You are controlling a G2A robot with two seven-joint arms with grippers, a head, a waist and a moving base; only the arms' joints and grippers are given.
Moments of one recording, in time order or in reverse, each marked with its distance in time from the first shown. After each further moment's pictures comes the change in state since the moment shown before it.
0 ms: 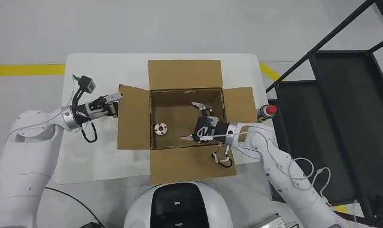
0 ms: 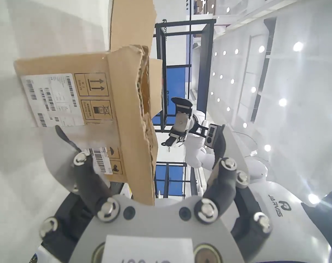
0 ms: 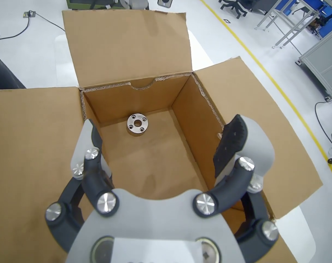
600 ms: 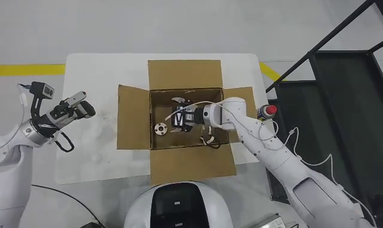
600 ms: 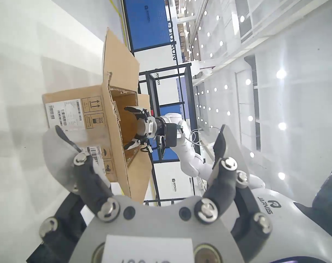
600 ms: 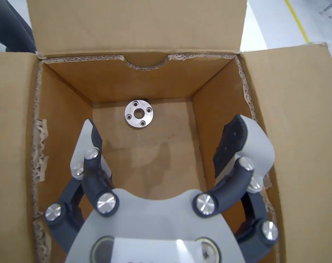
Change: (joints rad) left arm 0.276 0.045 -0.287 -0.279 -0.044 0.021 0.134; right arm 0.429 -0.096 -0.303 0.408 0.027 -0.117 0.124
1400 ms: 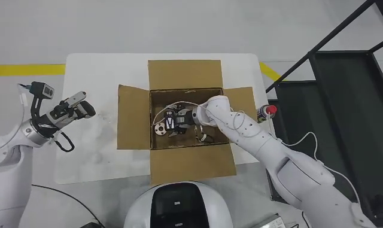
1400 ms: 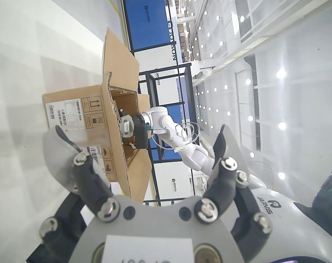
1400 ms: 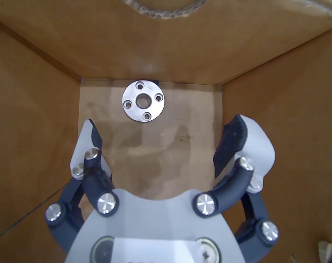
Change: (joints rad) left arm 0.000 0.000 0.000 0.000 0.000 0.000 0.000; right arm 0.200 -0.128 -0.255 0.440 -0.098 0.002 -0.243
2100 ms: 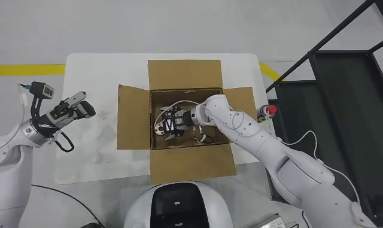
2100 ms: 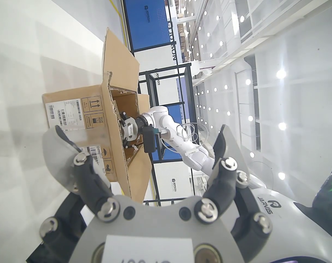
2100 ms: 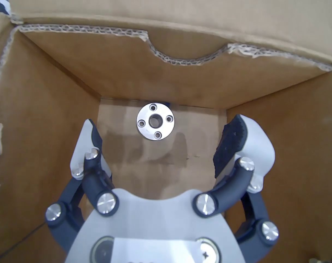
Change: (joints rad) left arm 0.000 0.000 0.000 0.000 0.000 0.000 0.000; right arm 0.017 -0.007 -0.017 0.006 -0.029 -0.068 -0.142
